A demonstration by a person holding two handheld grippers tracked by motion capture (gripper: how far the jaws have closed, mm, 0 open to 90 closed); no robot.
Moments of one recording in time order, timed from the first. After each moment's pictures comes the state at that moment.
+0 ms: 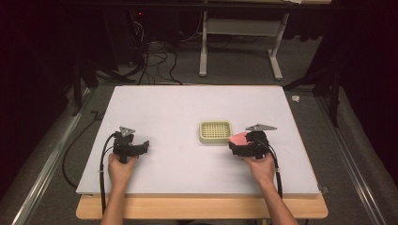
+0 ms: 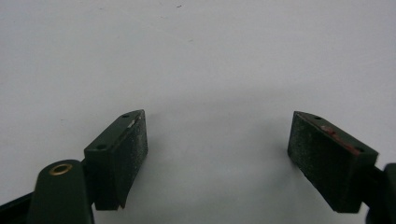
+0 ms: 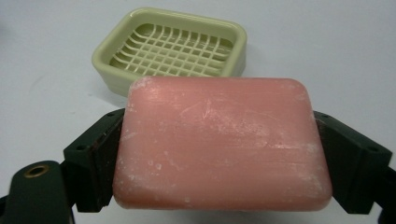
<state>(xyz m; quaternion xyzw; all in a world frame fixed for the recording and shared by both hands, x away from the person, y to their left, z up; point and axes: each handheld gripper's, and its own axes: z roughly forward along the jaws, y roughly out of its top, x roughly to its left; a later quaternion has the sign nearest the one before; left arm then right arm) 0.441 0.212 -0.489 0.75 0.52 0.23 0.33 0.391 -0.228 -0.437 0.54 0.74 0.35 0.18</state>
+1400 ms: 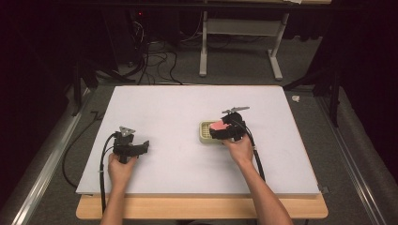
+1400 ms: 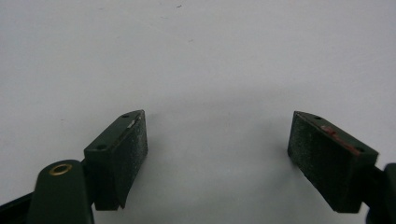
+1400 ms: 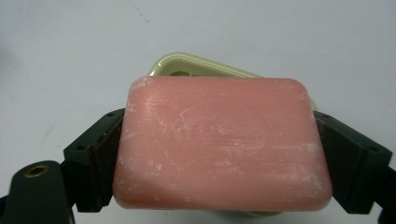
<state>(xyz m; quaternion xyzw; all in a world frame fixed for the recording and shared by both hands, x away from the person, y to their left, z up) 0.441 0.212 -0.489 0.75 0.52 0.23 0.33 0.455 -0.169 -0.425 0.53 0.77 0.32 0.16</state>
